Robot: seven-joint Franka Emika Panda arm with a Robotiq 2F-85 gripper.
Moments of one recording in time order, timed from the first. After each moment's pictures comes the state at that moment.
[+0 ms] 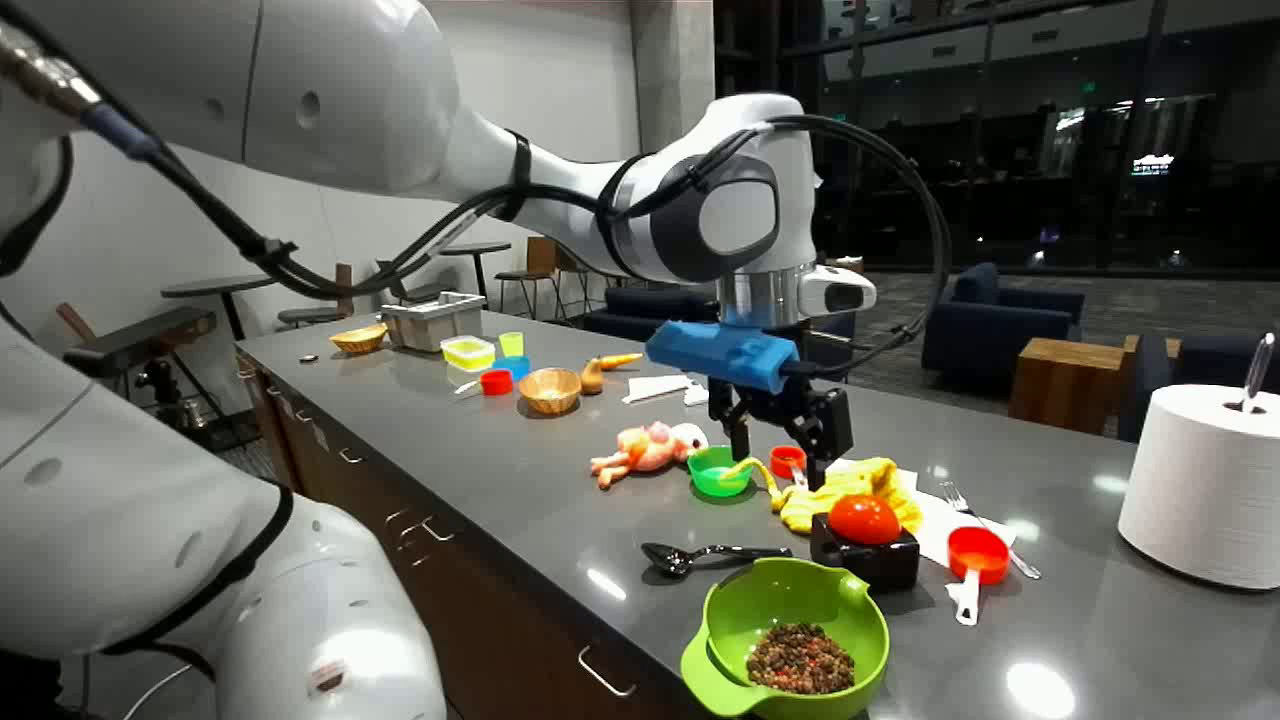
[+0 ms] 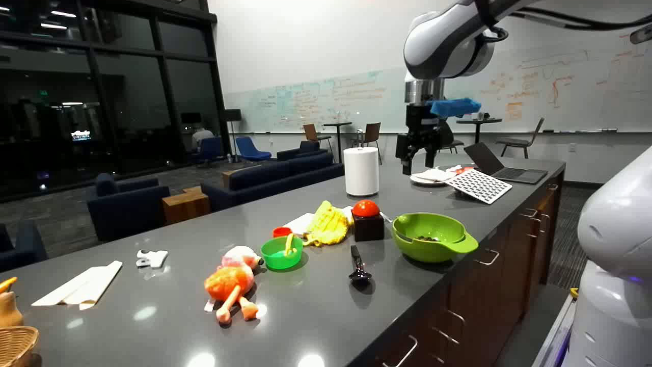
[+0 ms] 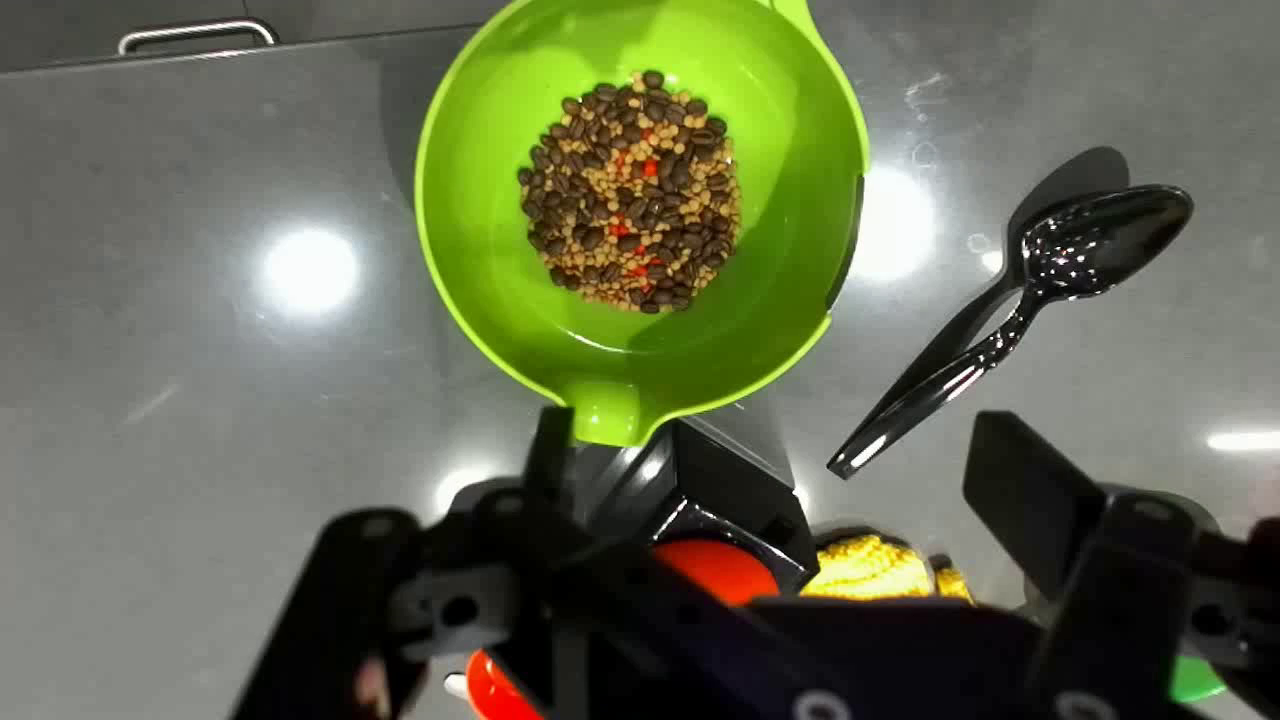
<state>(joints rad) -0.11 -0.55 -0.14 -2.50 -0.10 2.05 -0.11</state>
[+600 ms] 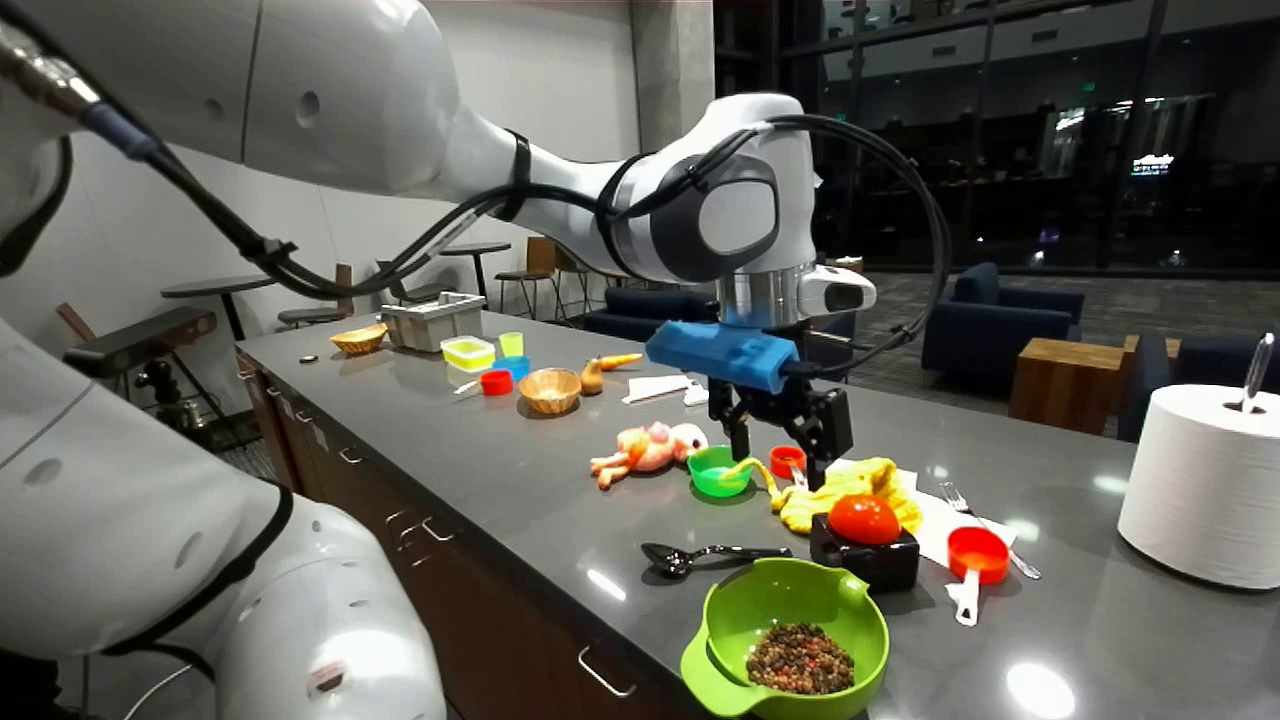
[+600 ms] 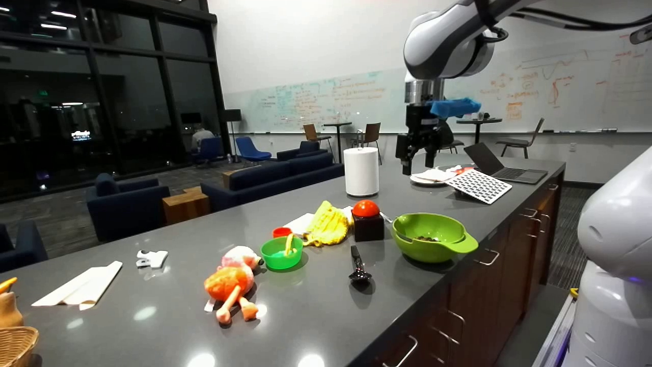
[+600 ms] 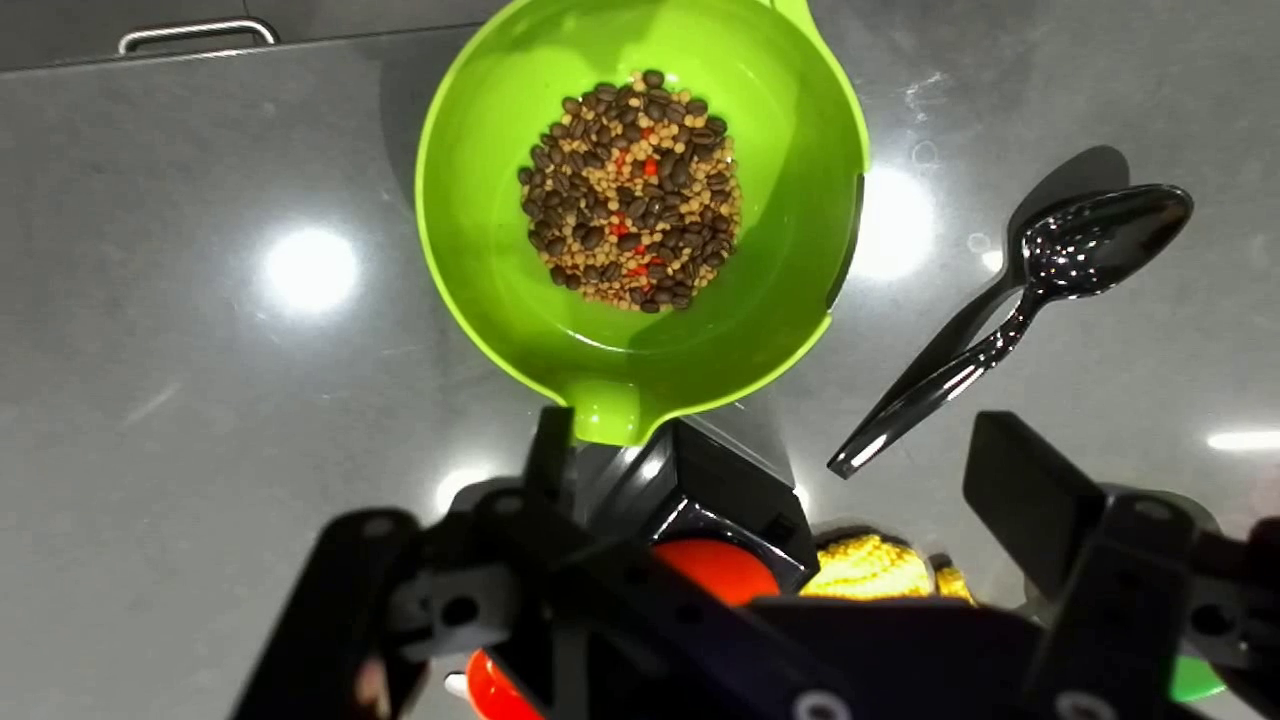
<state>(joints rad) -0.11 -0.55 -0.14 -2.50 -0.10 2.05 -0.11</state>
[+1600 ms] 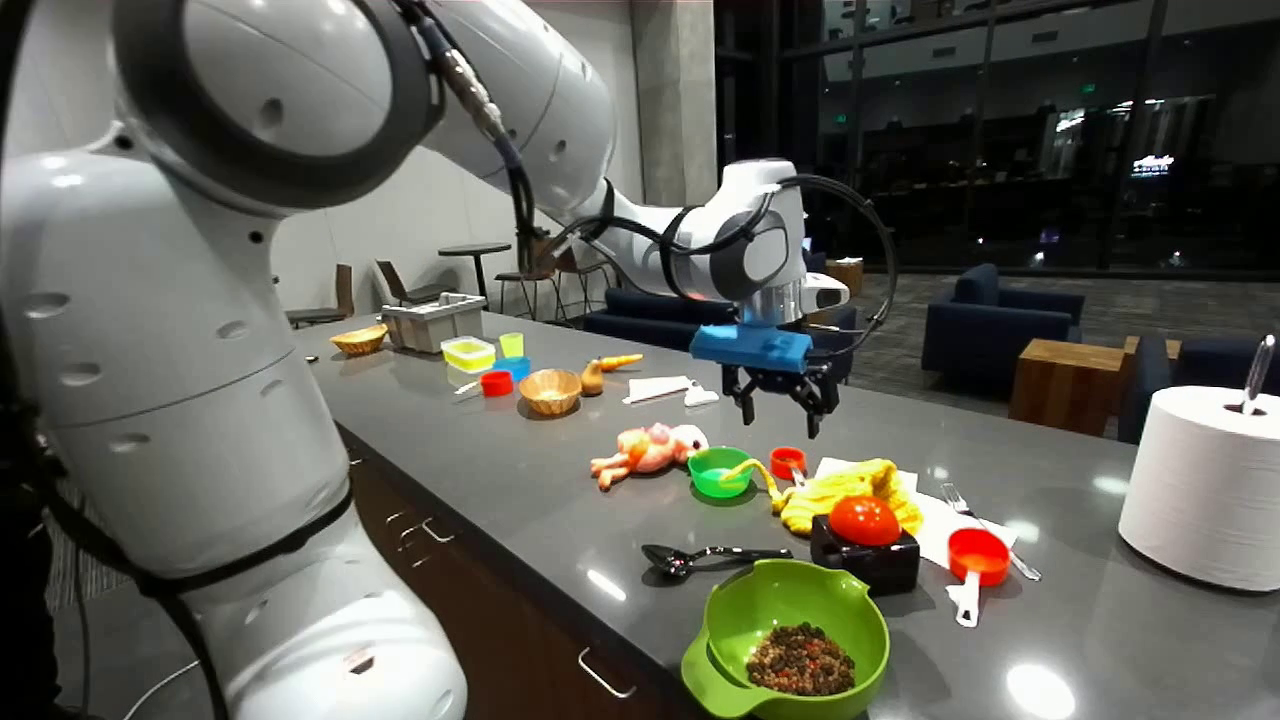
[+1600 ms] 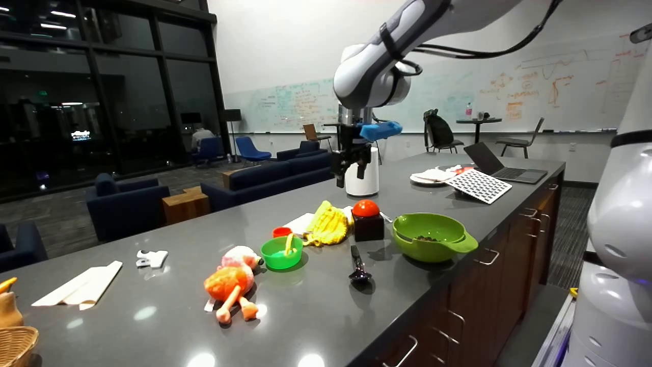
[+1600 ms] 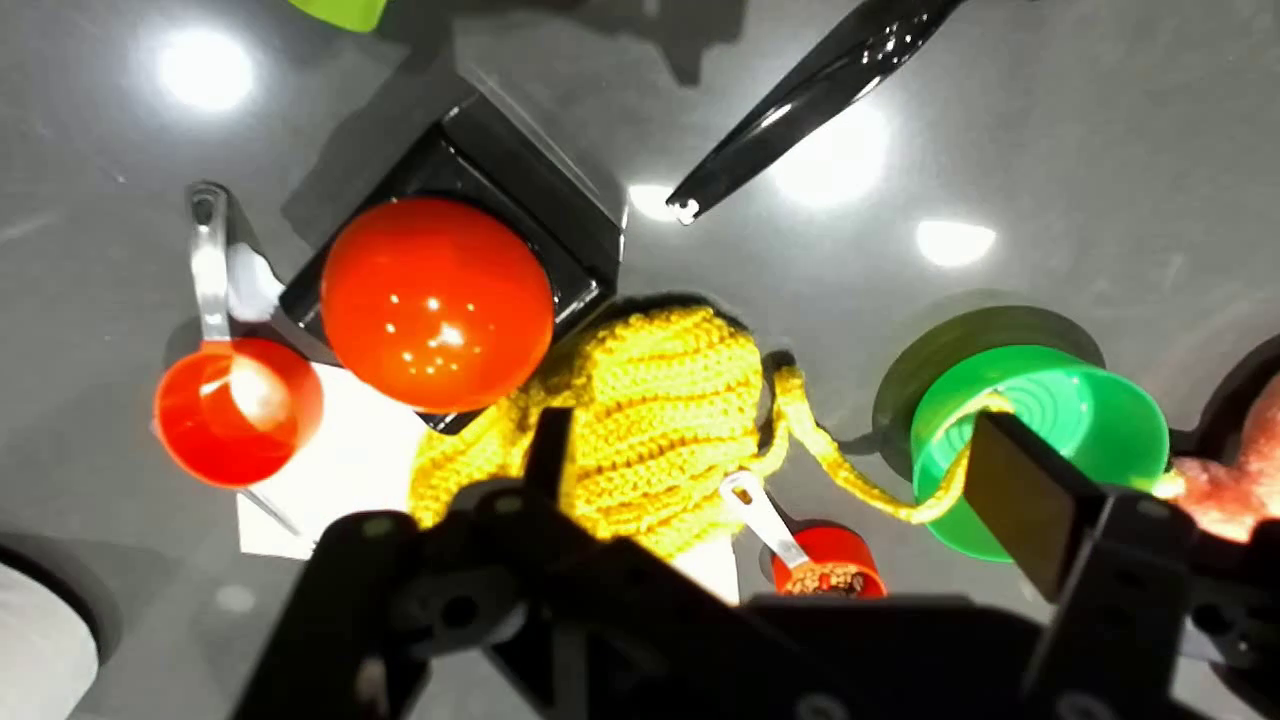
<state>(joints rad) 0.02 -0.12 -0.06 -2.21 -0.02 2.27 -0.16</state>
